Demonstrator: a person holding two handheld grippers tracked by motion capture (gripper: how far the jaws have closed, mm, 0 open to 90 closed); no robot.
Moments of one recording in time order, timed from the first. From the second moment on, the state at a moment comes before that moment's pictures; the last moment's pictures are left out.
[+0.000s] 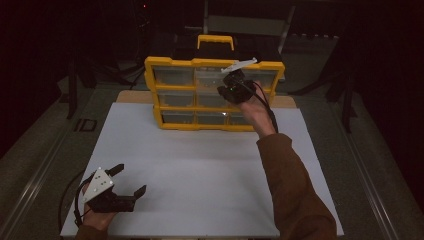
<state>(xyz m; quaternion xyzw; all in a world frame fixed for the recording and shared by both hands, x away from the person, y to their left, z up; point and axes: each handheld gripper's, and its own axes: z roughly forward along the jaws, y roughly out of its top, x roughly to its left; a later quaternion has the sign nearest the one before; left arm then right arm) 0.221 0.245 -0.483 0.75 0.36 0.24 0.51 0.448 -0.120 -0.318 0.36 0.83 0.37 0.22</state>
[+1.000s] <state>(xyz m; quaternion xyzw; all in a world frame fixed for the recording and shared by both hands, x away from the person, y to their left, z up) 0.220 0.245 -0.483 0.75 0.36 0.24 0.51 0.466 -0.124 -0.332 0.40 0.81 0.37 0.22</state>
